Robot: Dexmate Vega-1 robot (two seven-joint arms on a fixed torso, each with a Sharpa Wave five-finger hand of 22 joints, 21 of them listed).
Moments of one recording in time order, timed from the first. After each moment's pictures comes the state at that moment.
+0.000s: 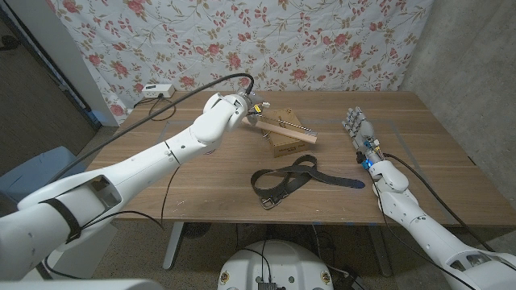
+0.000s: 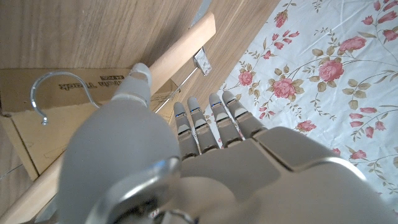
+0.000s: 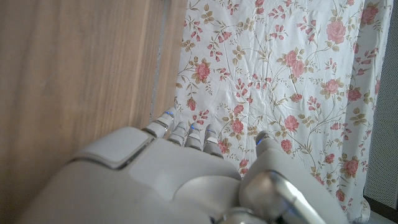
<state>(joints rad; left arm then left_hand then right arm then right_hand) 0.39 0.63 0.93 -1.83 1.28 0.36 -0.72 0.99 0.00 0.28 -0.15 0.22 0.43 -0.13 0.23 0.22 0.42 -0.13 0.25 0.33 0.37 -0.04 0.20 0.19 0.29 -0.01 0.25 0.18 -0.88 -0.44 -0.30 -1.11 0.74 0.52 0.17 0.11 0.09 0.24 -0.02 0.20 0.04 -0.04 0.18 0.17 0.01 0.01 0.19 0.18 -0.08 0.02 0.19 0.18 0.05 0.02 0.20 0.17</state>
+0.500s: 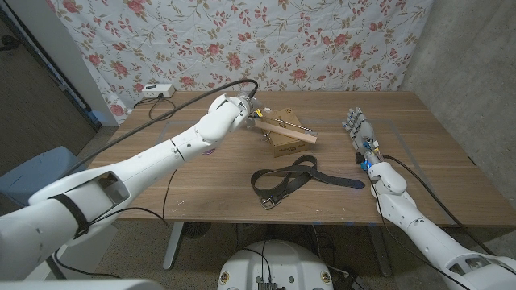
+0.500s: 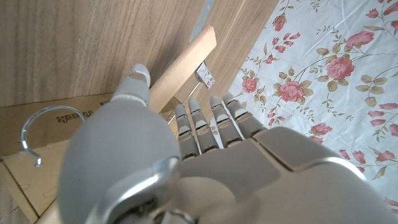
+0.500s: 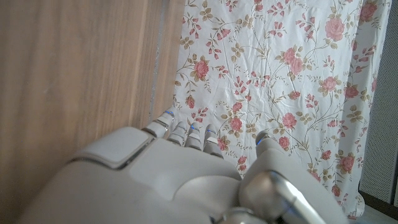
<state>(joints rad) 0.36 0.59 0.95 -1.74 1.34 0.27 -0.75 0.99 0.00 0.26 -0.14 0.22 0.41 -0.13 0.22 0.22 0.38 -0.13 0.24 0.33 0.34 -0.04 0.19 0.19 0.28 -0.01 0.24 0.18 -0.89 -0.43 -0.30 -1.12 0.73 0.54 0.15 0.11 0.09 0.24 -0.02 0.20 0.04 -0.04 0.18 0.17 0.01 0.01 0.19 0.18 -0.07 0.03 0.19 0.18 0.06 0.02 0.20 0.17</state>
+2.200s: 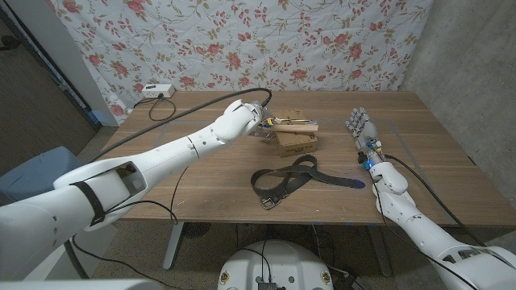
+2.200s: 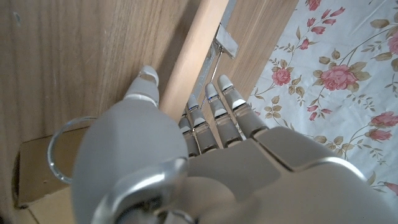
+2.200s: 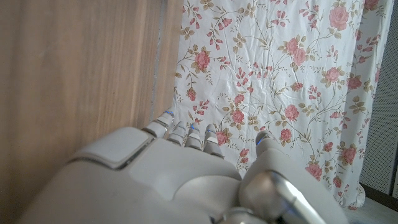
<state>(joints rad) 0.28 0.51 1.08 -1.59 1.31 0.23 -0.73 1.10 0.07 0.18 -0.14 0.20 0.43 -0.08 0.23 0.22 0.51 -0.13 0.29 0.39 0.53 -0.05 0.29 0.25 0.55 0.00 0.33 0.20 -0.84 -0.40 -0.29 -1.00 0.76 0.59 0.21 0.11 0.09 0.24 -0.02 0.20 0.05 -0.04 0.19 0.17 0.01 0.02 0.19 0.18 -0.07 0.03 0.19 0.18 0.06 0.02 0.20 0.17</state>
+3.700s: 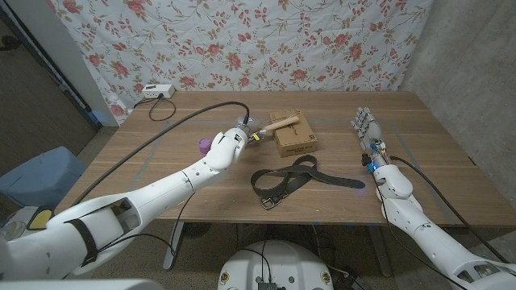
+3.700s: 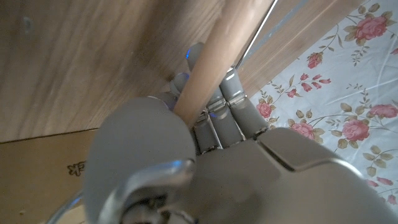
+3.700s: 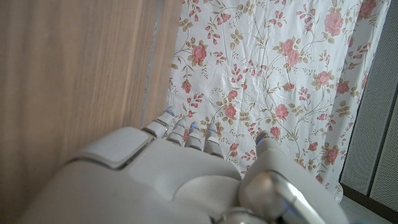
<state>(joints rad) 0.53 0.54 0.95 -1.59 1.10 0.49 -0.28 1.10 0.18 0.50 0.18 0.39 0.75 0.04 0.38 0.60 0.94 -0.09 1.07 1.25 1.30 -0.12 0.96 1.03 1.01 -0.16 1.16 0.66 -0.93 -0.46 -0.28 -1.15 0.69 0.59 0.08 0.11 0.09 0.24 -0.02 0.20 0.06 -0.05 0.19 0.17 0.03 0.02 0.19 0.18 -0.05 0.04 0.19 0.18 0.08 0.02 0.20 0.17</state>
